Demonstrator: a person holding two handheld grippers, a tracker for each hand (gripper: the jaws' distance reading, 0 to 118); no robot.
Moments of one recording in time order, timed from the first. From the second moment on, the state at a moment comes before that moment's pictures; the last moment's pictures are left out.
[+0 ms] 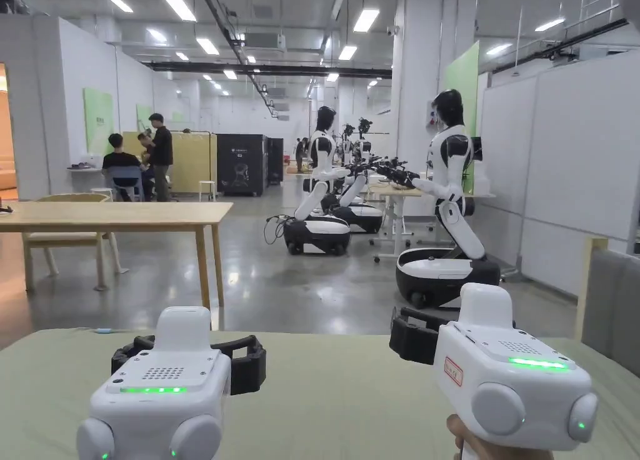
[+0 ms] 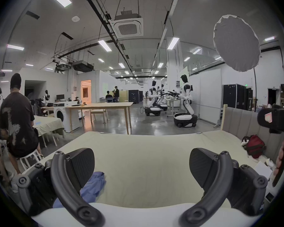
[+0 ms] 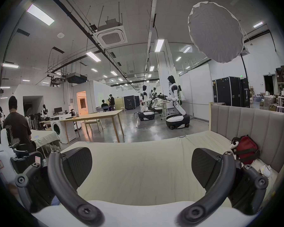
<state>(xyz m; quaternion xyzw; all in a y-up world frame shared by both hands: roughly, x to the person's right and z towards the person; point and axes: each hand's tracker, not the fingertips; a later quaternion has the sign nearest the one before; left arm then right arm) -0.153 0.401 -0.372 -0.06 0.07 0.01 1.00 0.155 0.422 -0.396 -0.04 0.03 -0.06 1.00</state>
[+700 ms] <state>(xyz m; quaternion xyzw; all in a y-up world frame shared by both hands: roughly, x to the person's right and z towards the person) -0.122 0.393 -0.390 0.00 0.10 -0.50 0.86 0.109 0.403 -0.406 0.02 0.01 0.46 0.89</state>
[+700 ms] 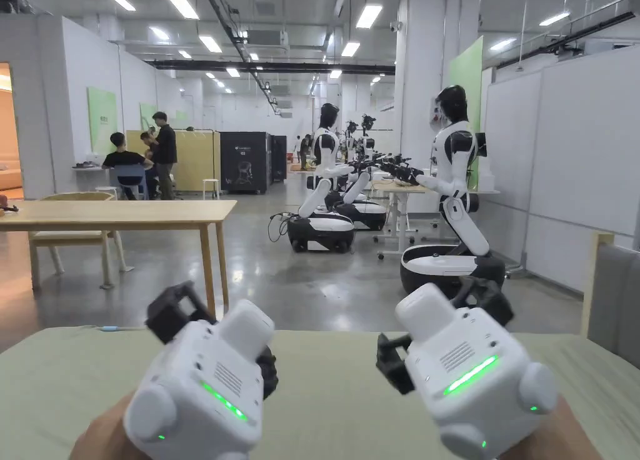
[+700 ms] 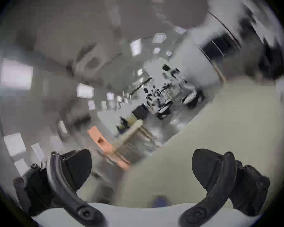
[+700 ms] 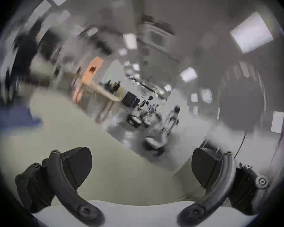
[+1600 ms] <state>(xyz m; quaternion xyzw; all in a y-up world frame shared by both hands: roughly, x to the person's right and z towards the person) -0.142 0.424 -0.388 -0.04 0.01 -0.02 1.00 0.151 0.417 -0.414 -0.10 0.03 -0.03 0.99</state>
